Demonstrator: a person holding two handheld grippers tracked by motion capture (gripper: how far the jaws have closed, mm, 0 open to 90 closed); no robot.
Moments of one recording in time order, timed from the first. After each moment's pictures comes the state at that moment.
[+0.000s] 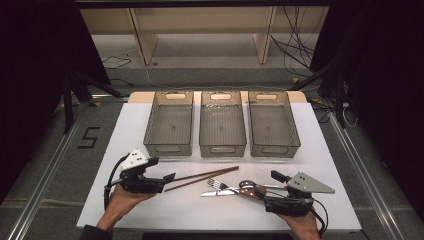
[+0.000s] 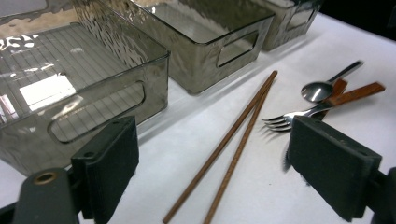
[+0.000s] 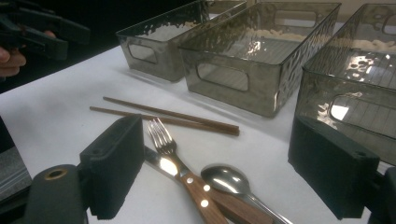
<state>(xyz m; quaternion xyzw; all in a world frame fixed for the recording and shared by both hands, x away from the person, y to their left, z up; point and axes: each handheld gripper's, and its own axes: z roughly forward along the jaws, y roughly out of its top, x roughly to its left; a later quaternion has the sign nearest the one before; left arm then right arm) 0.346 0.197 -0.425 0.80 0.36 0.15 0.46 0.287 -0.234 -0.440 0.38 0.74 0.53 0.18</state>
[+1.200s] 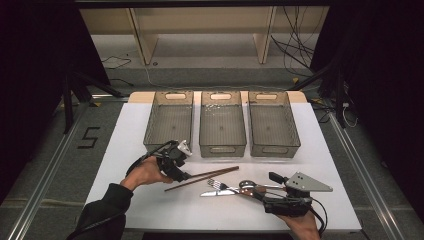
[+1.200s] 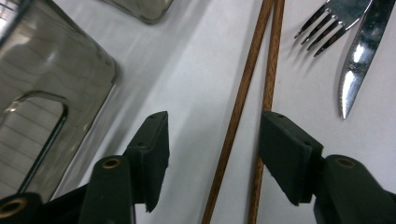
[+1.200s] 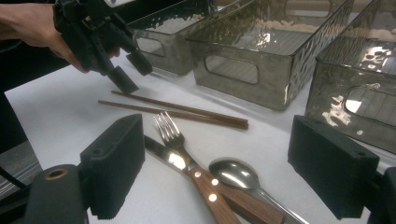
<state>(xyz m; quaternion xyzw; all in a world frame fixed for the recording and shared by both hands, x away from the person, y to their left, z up) 0.421 0.123 -0.449 0.95 0.24 0.06 0.22 0.289 -0.233 -0.443 0.38 0.75 0.52 0.16</state>
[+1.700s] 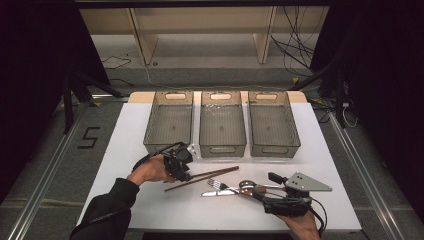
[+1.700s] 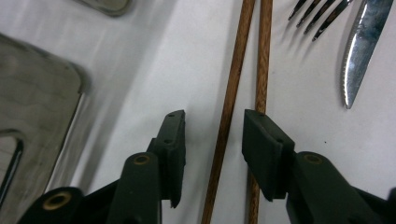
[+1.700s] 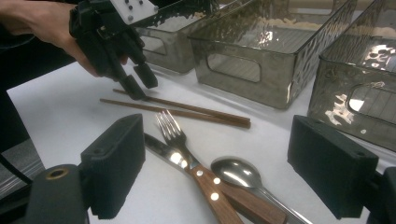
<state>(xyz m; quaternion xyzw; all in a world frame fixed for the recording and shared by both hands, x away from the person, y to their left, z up) 0.430 0.104 -0.459 0.97 0.19 0.03 0.16 0.289 -0.233 -0.443 0.38 0.75 0.52 0.16</state>
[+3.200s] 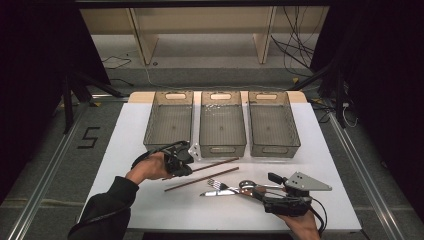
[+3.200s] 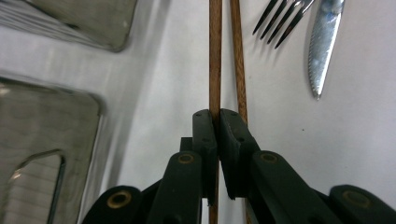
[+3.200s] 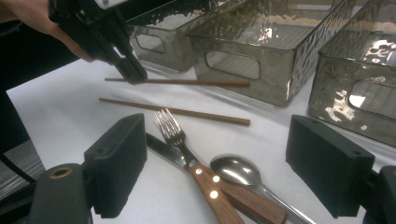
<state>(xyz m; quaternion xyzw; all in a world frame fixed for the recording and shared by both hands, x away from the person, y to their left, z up) 0.418 0.102 -0.428 0.98 0.12 0.07 0.16 0.290 -0.233 -0.444 0.38 0.75 0.52 0.15</state>
